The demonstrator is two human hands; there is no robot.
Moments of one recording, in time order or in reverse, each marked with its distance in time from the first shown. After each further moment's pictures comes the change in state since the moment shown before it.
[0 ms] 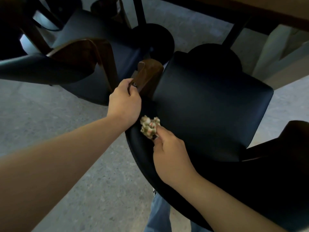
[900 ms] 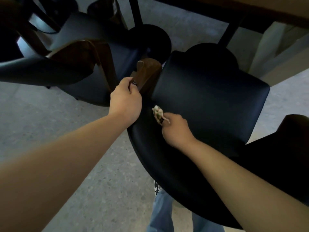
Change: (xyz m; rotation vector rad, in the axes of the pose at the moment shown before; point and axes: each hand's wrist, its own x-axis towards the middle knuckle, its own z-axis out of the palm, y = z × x) left_hand 0.003 0.000 -0.002 0.006 -0.019 0.000; right_hand 0.067 0.039 -0.008 -0.139 -0.034 0.182
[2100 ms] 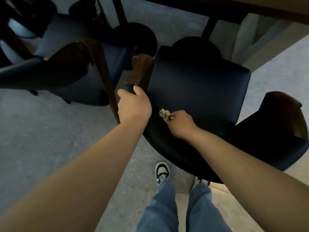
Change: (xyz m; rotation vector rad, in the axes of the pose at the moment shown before) left_hand -0.042 0.007 0.014 -0.041 0.089 -0.345; right_hand -0.032 -0.003 0.000 -0.088 0.004 0.296
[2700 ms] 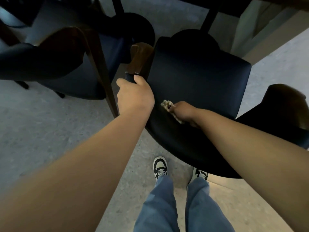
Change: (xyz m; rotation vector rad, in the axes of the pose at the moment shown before) left_hand -0.003 0.003 -0.003 -0.024 -0.011 0.033; right_hand 0.054 0.017 -0.001 0.076 -0.132 0.126
